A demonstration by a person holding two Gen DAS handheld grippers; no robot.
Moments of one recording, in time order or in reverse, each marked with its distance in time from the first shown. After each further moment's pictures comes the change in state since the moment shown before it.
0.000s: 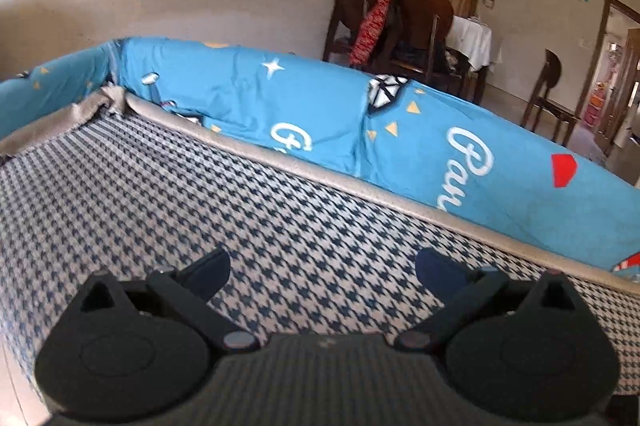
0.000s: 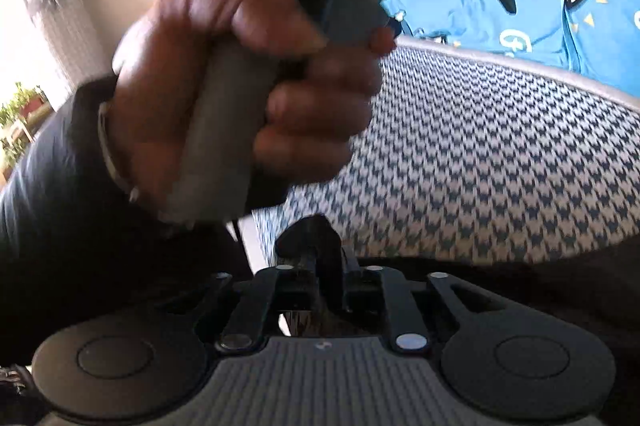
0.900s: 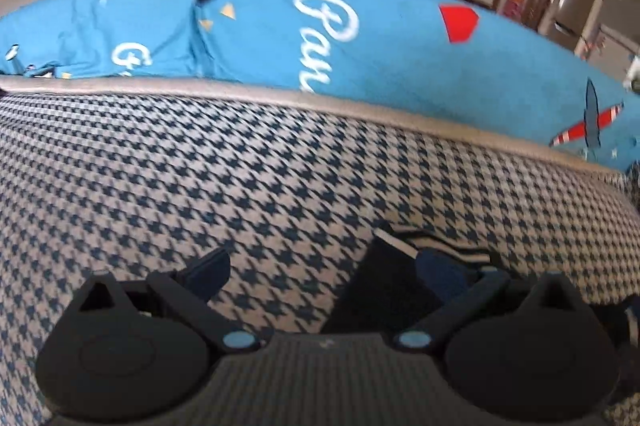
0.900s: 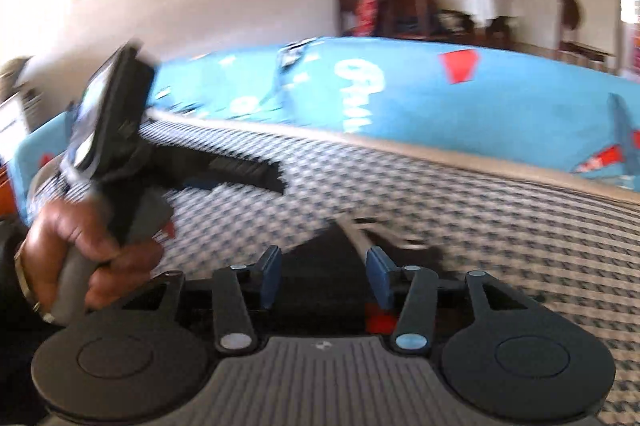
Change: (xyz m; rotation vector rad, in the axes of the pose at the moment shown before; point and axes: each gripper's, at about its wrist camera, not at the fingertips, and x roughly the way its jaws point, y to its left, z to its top) left arm 0.074 -0.111 -0.064 0.233 0.263 -0.203; right arm -0.167 -0.089 -0.028 0.250 -0.210 -0.672
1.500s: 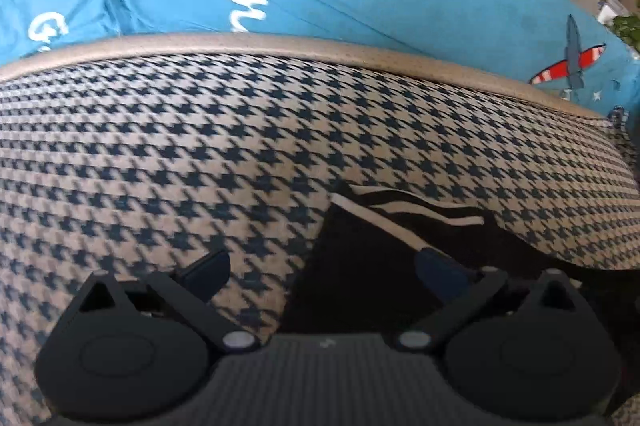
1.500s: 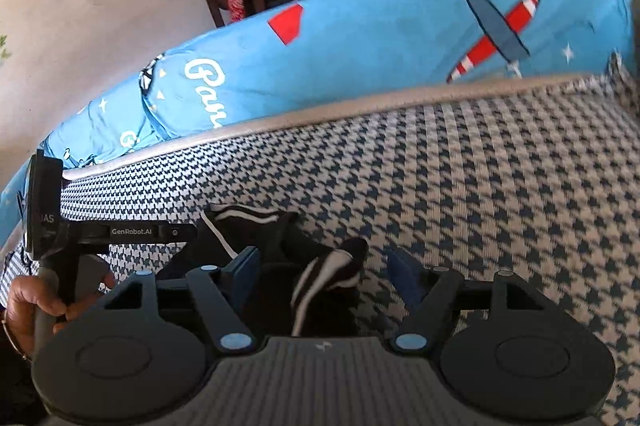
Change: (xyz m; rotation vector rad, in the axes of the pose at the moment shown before) left arm 0.064 -0.011 0.004 0.087 0.140 -0.154; right arm -0.006 -0.095 -0.018 0.346 0.085 -0.127
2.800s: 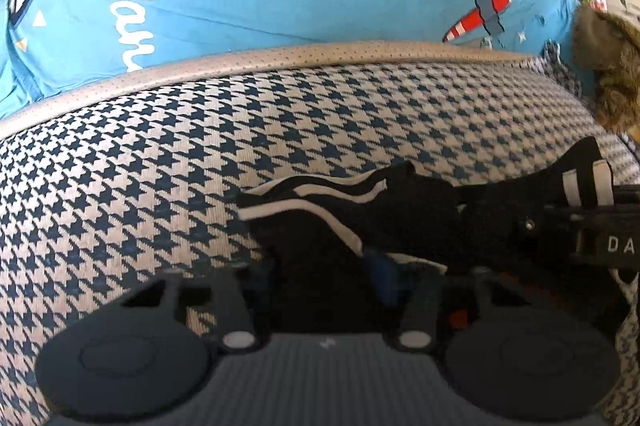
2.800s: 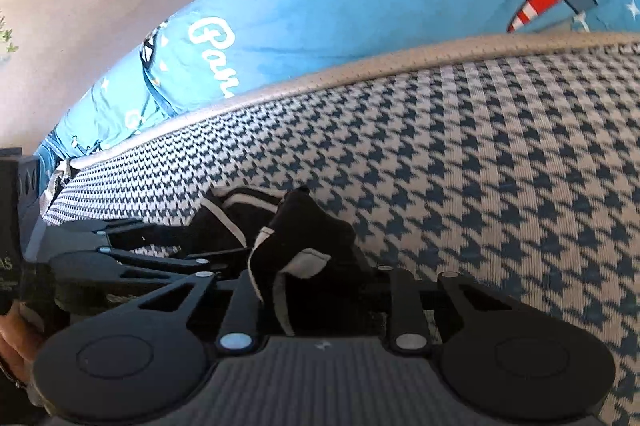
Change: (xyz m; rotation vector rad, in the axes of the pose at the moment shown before) left arm 0.009 -0.043 -0.011 0.238 -0.057 -0.088; right arm 0.087 0.009 0.000 -0.011 0.017 0.090
